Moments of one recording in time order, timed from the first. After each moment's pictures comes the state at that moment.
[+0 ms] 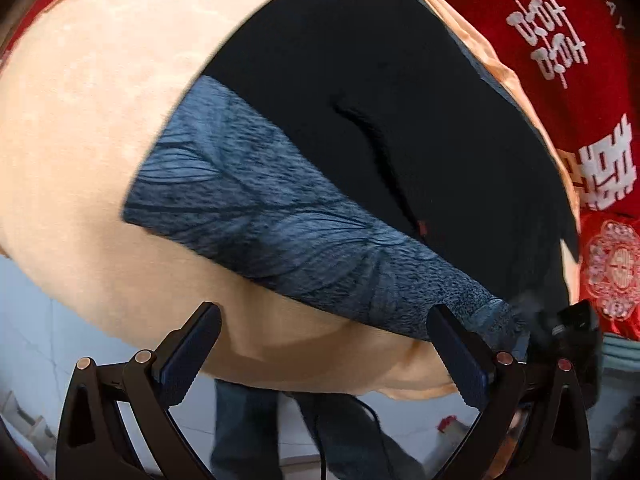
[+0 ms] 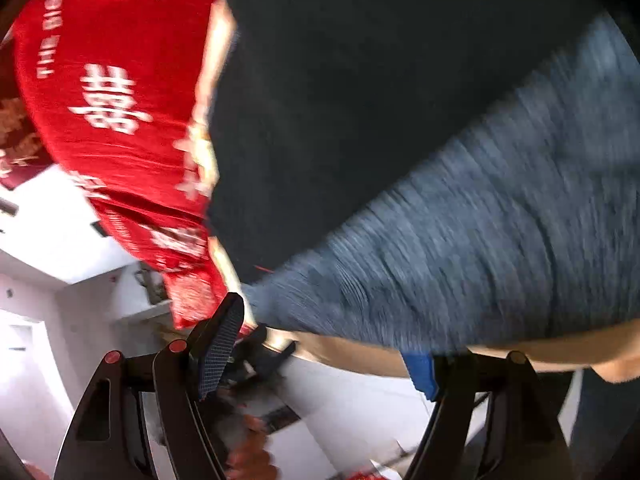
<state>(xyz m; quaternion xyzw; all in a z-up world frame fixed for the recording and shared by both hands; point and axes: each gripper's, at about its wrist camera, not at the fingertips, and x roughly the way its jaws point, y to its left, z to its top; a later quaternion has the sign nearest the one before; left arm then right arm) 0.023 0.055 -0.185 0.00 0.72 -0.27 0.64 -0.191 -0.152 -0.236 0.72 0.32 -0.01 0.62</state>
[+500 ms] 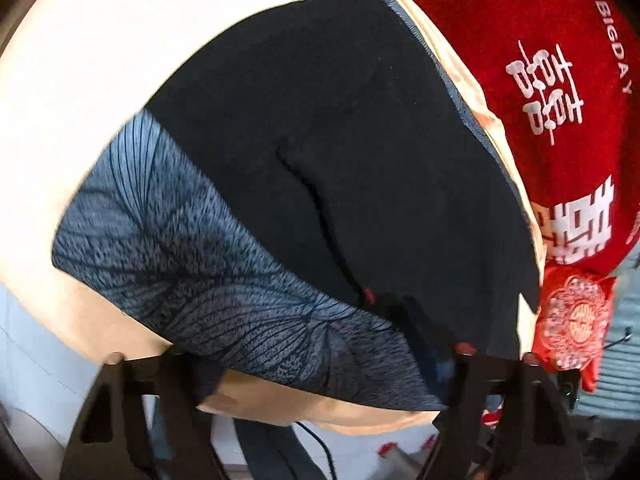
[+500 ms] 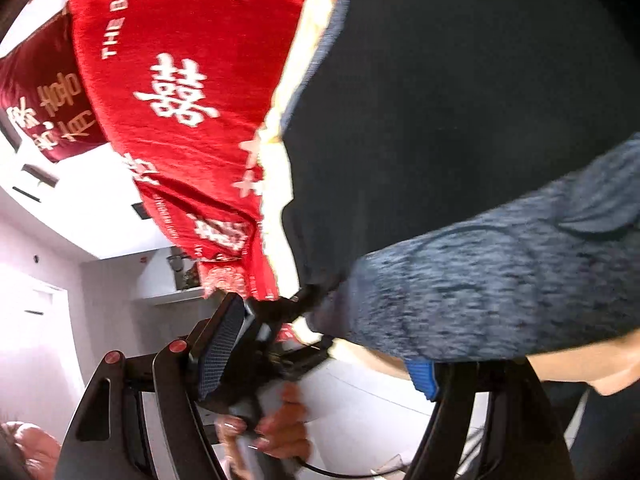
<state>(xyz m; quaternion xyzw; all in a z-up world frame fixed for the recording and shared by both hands) 0.043 0.022 -0.180 -0.09 0.71 -0.26 0.65 -0.203 -0.171 -0.213 0.70 0.30 0.01 0.64</state>
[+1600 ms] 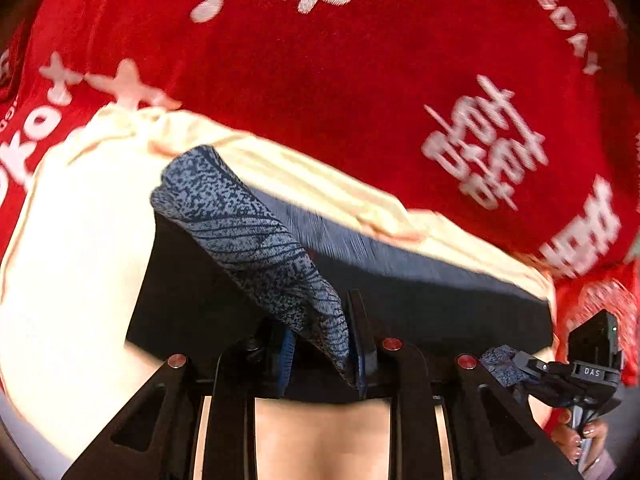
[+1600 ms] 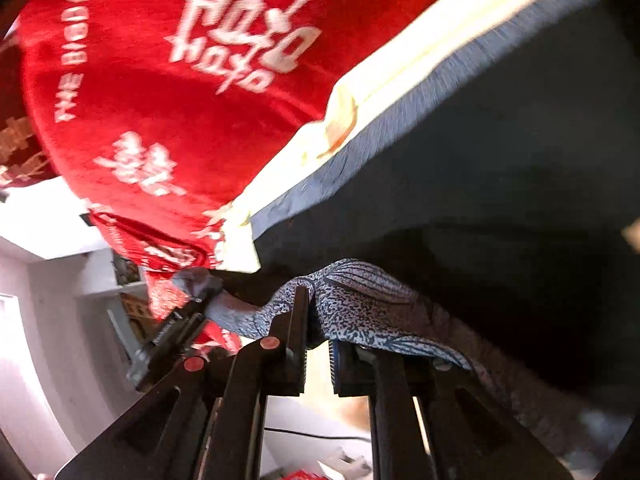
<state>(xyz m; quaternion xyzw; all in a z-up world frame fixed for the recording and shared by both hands) 0.175 -0.146 -0.091 0.02 0.61 -0.31 0.73 -0.112 -0.414 -0.166 0.64 0.42 -0.03 0.64</state>
